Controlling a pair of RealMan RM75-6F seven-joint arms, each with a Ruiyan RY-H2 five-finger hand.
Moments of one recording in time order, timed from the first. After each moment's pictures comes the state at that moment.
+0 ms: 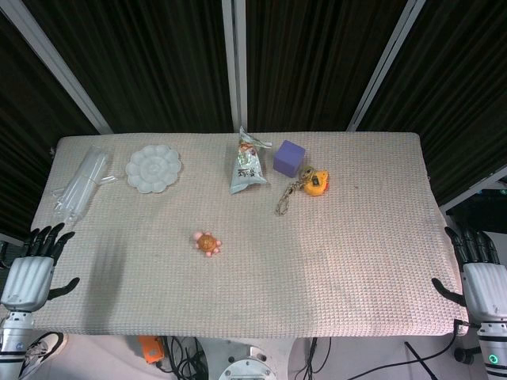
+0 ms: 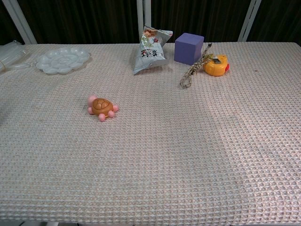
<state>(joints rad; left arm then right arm) -0.12 -1.14 -0.03 -1.63 1.49 1.44 0.10 0.04 -1.10 0.05 -1.62 -1.52 1.53 -0.05</state>
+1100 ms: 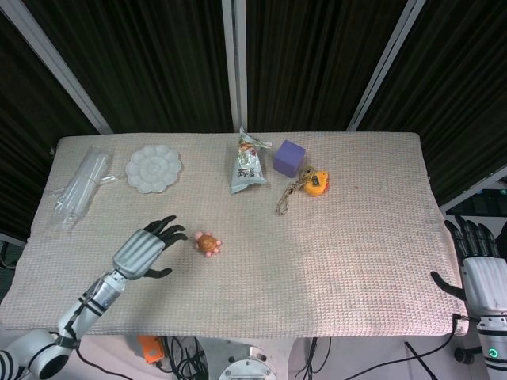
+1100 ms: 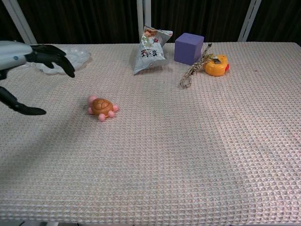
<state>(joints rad) -0.52 -1.32 -0.08 -1.59 1.65 1.04 0.03 0.05 -1.11 0.07 -1.58 -1.55 1.55 -0.01</state>
